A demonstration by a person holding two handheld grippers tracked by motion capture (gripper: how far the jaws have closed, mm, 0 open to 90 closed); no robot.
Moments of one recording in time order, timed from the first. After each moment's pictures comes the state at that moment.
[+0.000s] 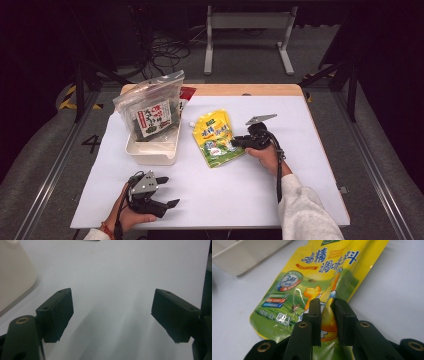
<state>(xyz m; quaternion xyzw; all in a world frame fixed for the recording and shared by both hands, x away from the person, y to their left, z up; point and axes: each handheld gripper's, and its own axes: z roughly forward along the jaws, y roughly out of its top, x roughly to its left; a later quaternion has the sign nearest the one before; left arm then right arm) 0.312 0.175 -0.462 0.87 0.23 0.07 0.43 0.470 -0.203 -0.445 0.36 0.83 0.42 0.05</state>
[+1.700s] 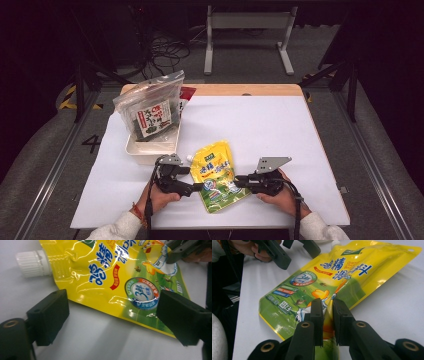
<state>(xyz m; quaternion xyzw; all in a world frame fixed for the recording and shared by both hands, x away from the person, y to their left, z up) 0.363 0.116 -0.468 0.84 0.33 -0.03 0.44 0.346 -0.215 -0.455 0.21 0.85 0.47 0.04</state>
